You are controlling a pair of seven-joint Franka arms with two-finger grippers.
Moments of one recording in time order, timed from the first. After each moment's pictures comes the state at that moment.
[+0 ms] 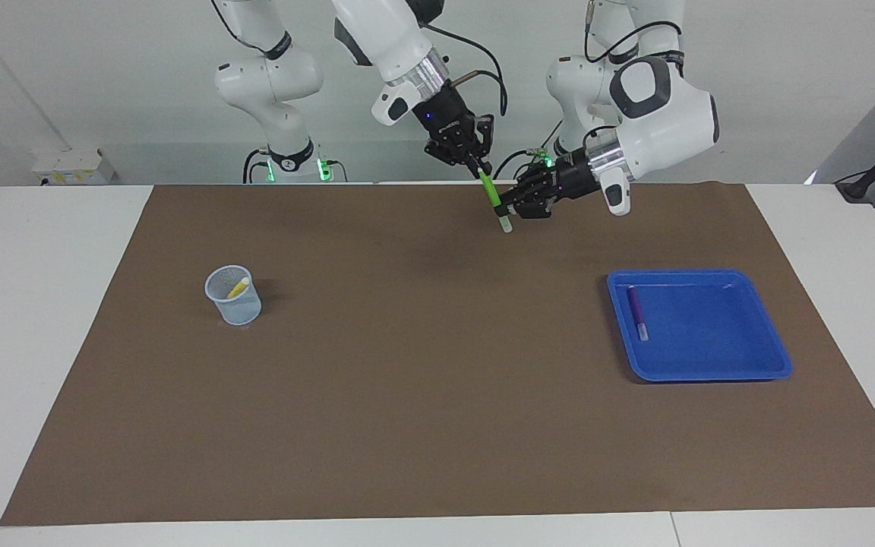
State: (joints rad) left arm -0.25 -0.15 -0.06 -2.13 -1.03 1.92 -1.11; right arm 0.26 -0.13 0.40 -1.97 0.51 2.32 0.74
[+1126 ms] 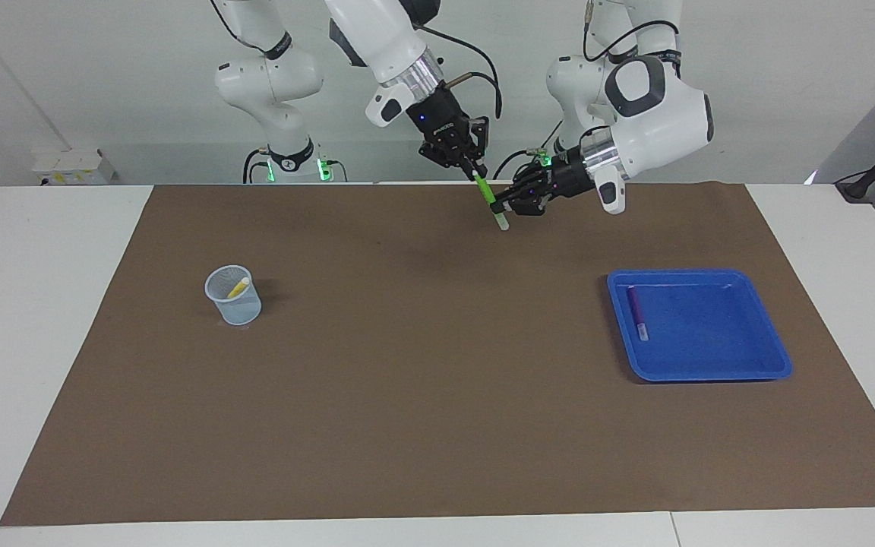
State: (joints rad) left arm -0.26 -0.15 -0.06 -2.13 -1.04 1.93 -1.10; right arm 0.26 -0.14 0.40 -1.97 0.51 2.32 0.74
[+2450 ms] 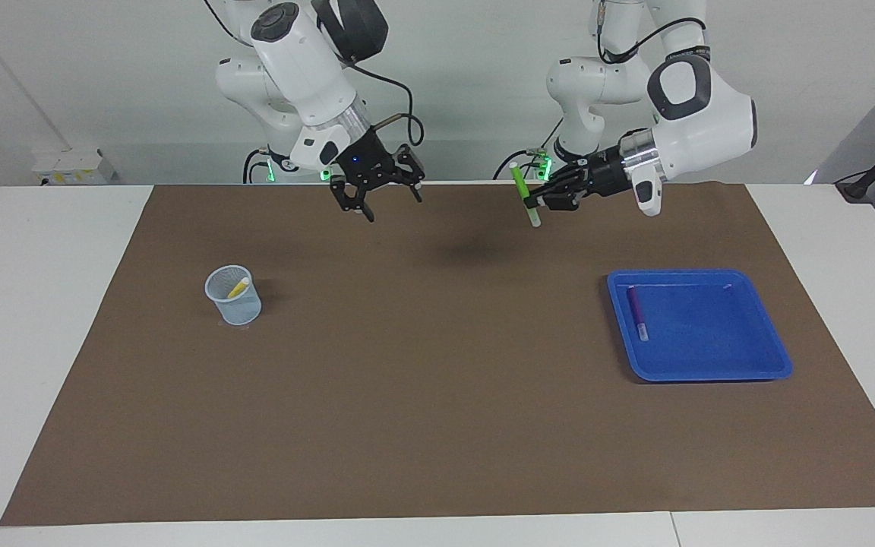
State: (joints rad) left arm -0.05 -0.16 -0.03 -2.09 -0.88 1.60 -0.80; right arm -0.03 -0.14 0.40 -2.00 0.25 1.95 -0.03
